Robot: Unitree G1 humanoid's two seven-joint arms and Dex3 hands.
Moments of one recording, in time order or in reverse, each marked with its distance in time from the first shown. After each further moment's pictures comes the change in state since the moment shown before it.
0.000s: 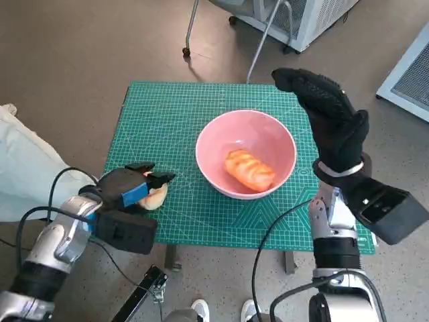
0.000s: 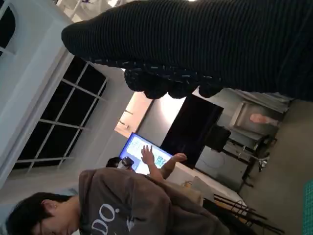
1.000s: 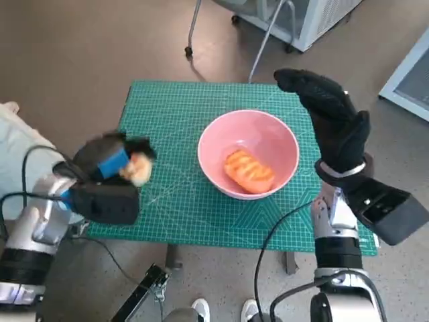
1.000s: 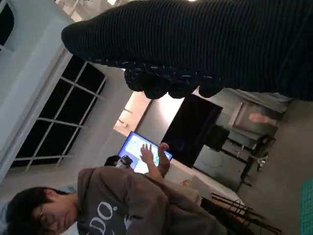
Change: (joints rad) left arm -0.078 0.027 0.200 -0.175 -0.183 0.050 -0.045; right arm -0.001 -0.008 0.000 0.015 -0.001 -0.013 0.001
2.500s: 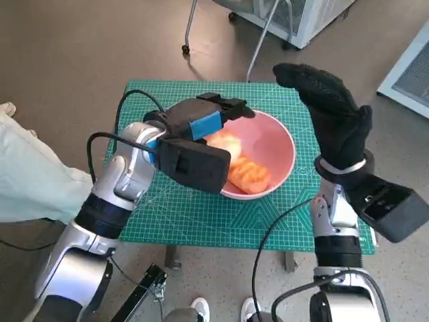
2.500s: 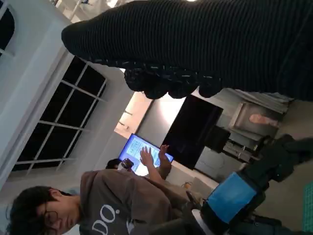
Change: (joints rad) left arm -0.392 -0.380 -0.226 0.223 0.020 0.145 -0.134; right arm -0.007 0.002 -0.003 -0.031 -0.004 0.026 -0.015
